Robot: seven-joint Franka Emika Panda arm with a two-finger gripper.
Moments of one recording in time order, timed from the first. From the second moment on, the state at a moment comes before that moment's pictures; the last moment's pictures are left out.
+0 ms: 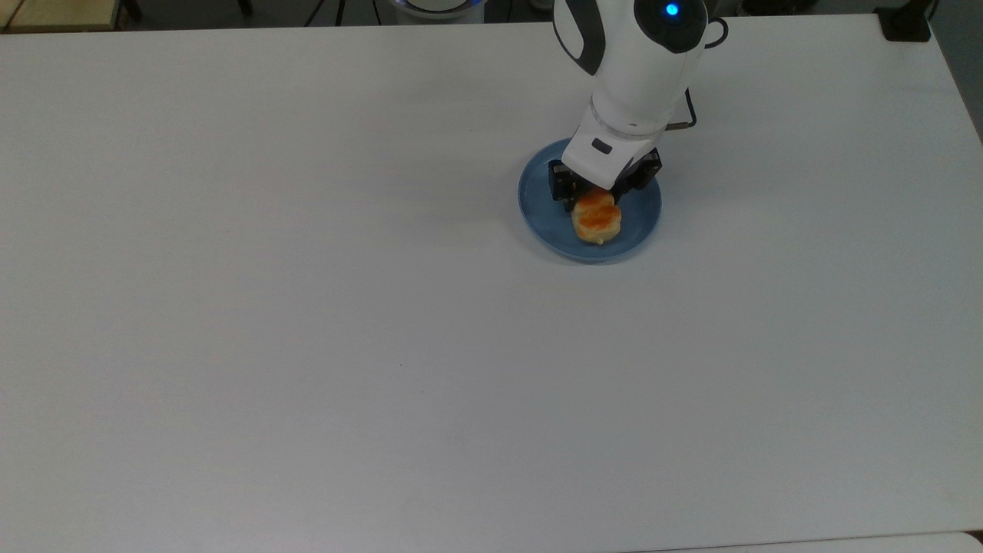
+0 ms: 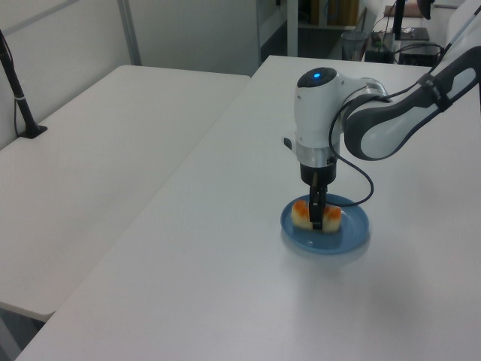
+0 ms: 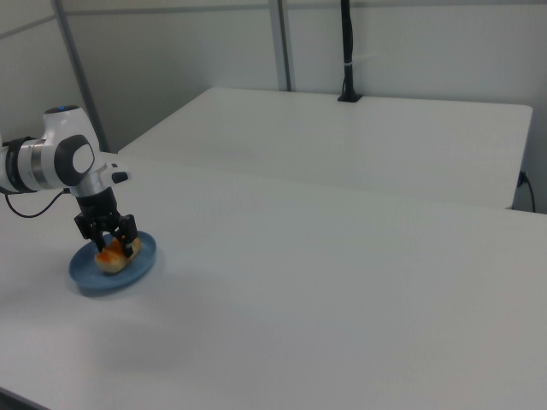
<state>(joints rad) 0.48 0.36 -0.08 -1.86 -0.03 2.17 0.23</state>
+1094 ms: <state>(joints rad) 0.23 0.21 -0.01 -1.71 -0.03 1.92 0.22</state>
